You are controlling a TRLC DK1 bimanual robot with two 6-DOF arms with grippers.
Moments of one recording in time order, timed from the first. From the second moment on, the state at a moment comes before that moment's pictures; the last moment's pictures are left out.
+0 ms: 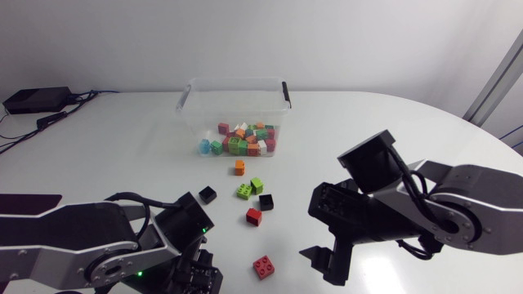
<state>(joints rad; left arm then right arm) -0.86 1.43 0.59 -0.58 0.26 0.89 0.66 1.27 0.63 -0.43 -0.17 -0.51</state>
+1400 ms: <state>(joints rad) -0.42 1.20 0.64 -0.52 0.33 0.92 0.87 1.88 1.12 -0.73 -0.18 0.14</state>
